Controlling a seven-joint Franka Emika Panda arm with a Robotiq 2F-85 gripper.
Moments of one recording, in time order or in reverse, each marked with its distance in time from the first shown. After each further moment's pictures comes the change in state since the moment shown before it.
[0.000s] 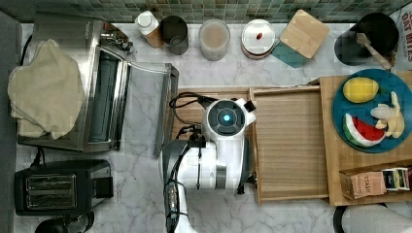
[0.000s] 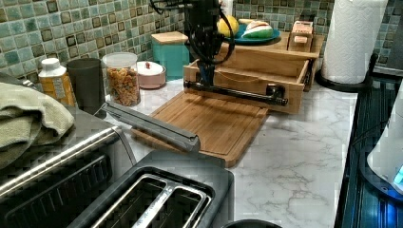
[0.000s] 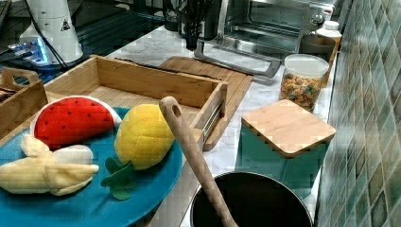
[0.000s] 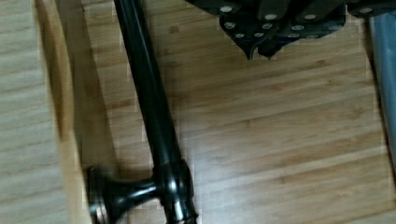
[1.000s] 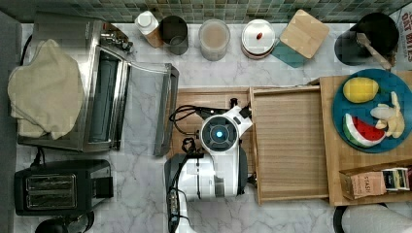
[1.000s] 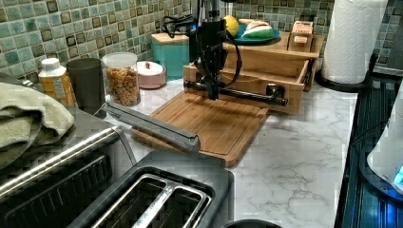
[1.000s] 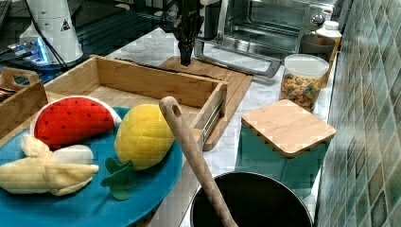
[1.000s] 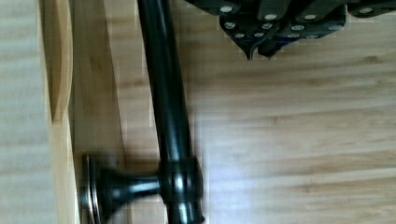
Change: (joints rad) arm -0.009 0.015 0.006 -0.107 -0.102 0.193 -0.064
